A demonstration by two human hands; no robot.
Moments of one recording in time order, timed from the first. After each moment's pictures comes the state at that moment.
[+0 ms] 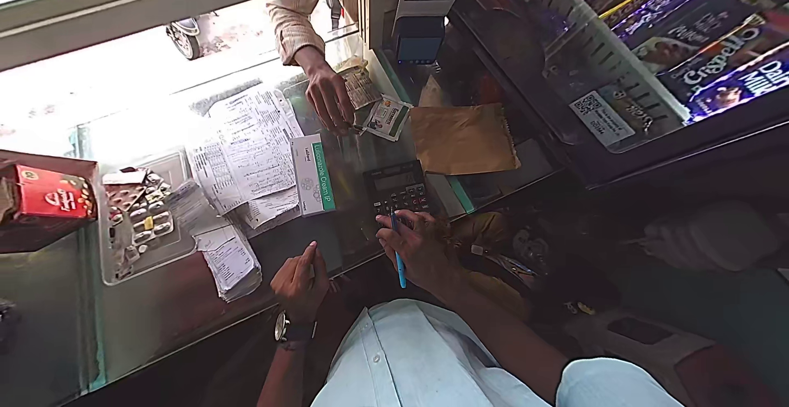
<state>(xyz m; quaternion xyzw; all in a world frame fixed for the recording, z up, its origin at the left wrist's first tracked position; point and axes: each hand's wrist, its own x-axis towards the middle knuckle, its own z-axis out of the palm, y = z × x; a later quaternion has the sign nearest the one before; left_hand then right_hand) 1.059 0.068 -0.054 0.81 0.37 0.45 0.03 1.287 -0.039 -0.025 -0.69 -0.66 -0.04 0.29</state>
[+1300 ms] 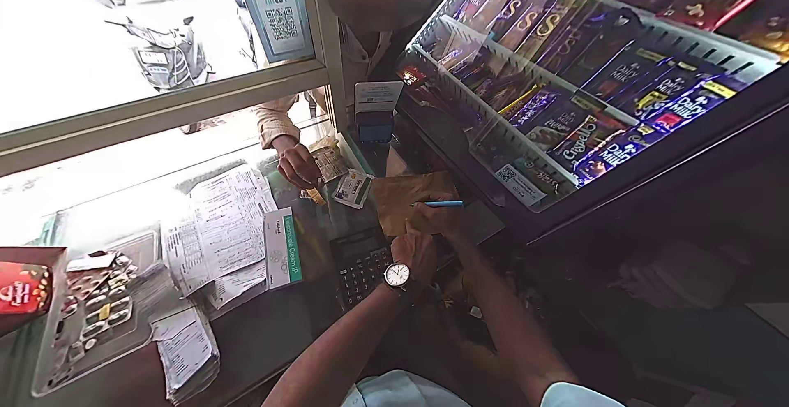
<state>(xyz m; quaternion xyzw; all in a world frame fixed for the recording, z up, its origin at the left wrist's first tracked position) 1.374 0.031 0.063 0.91 0.32 -0.20 0.15 1.520 0.024 -0.025 -0.72 -0.40 0.17 0.54</state>
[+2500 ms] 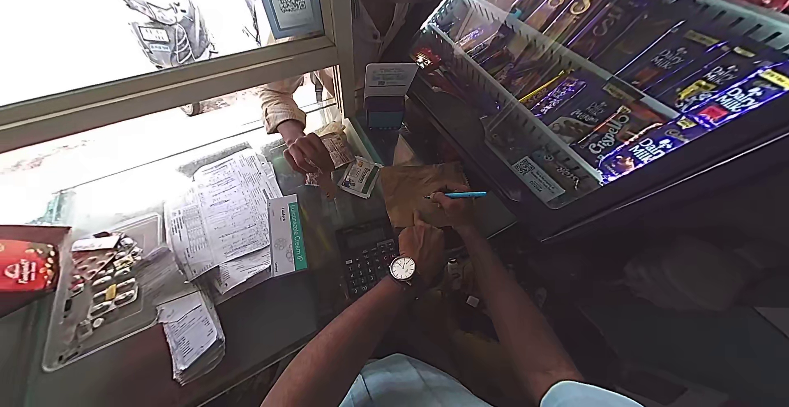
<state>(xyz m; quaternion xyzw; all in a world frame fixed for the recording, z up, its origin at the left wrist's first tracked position) 1.372 0.037 0.062 0.92 0.28 -0.21 0.16 1.519 0.019 -0.028 -0.69 -0.34 0.17 0.62</state>
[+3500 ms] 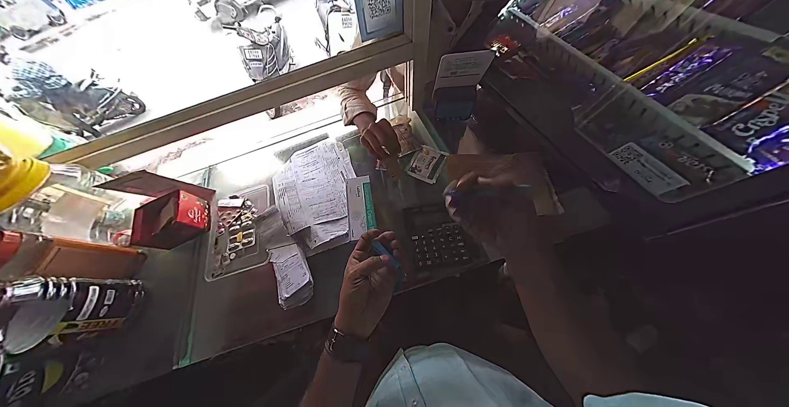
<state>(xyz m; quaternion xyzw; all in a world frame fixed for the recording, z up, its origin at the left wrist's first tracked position) 1.124 0.064 0.066 0.16 0.13 0.41 0.89 1.373 0.019 0.110 -0.23 -0.33 0.59 0.70</state>
